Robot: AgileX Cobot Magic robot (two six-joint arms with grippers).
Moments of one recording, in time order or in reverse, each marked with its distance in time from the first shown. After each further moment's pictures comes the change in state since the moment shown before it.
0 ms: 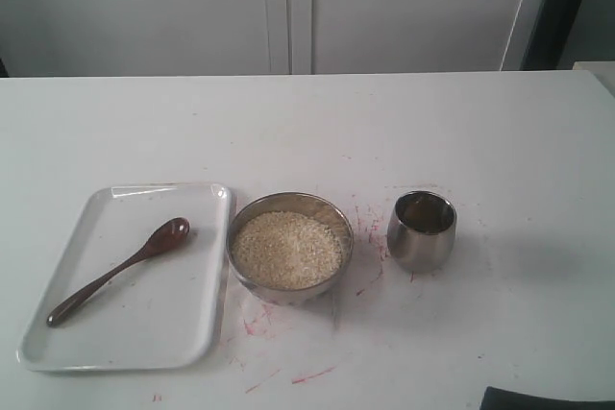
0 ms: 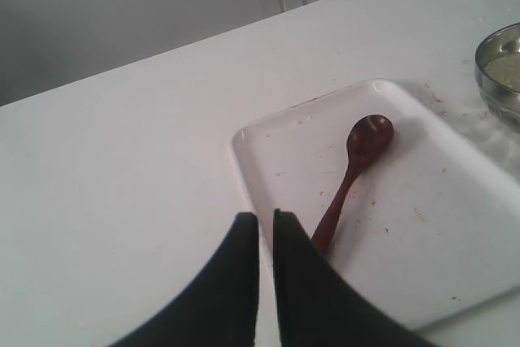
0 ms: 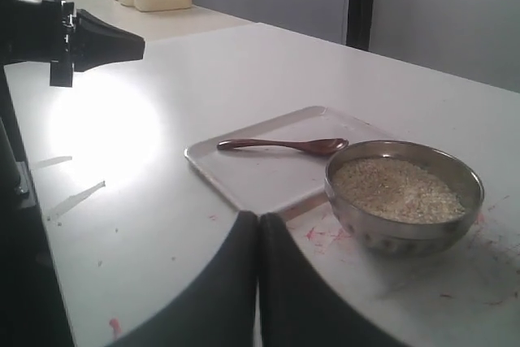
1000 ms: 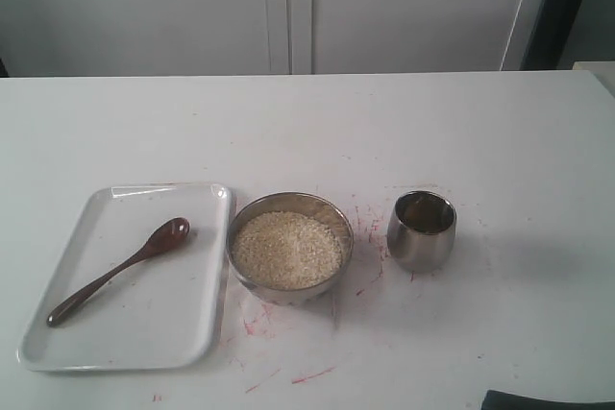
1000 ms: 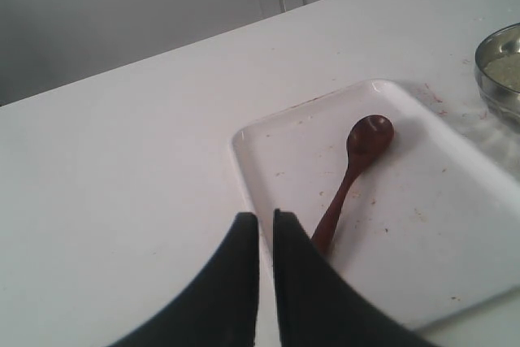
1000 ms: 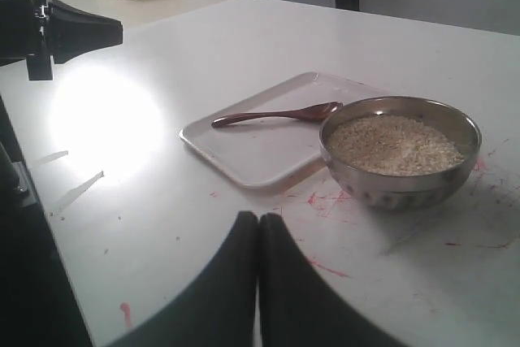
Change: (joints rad) left arm 0.000 0.000 0.000 0.000 0.000 0.000; right arm 0.000 0.000 0.000 0.000 0.065 0.122
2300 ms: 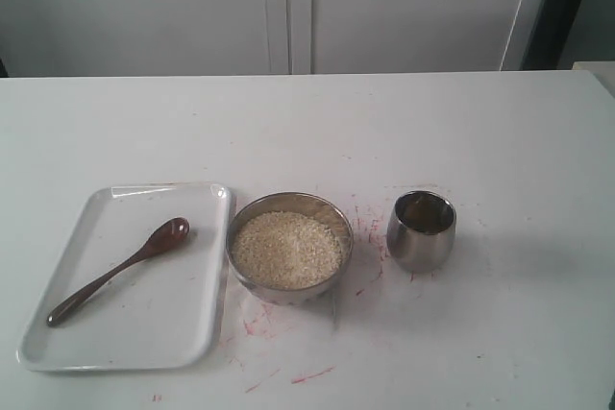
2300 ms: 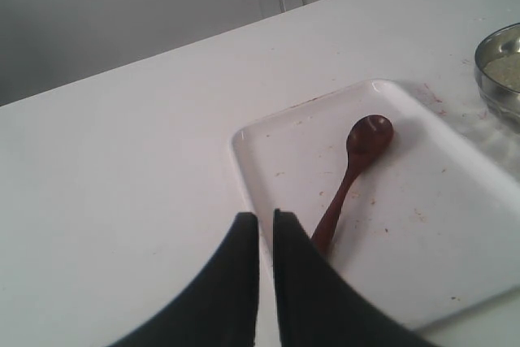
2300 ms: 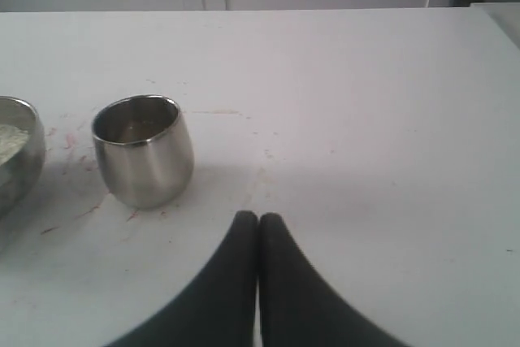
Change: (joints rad) left arm 0.000 0.000 0.000 0.000 0.000 0.000; right arm -0.787 -0.006 0.000 0.000 0.149 -0.084
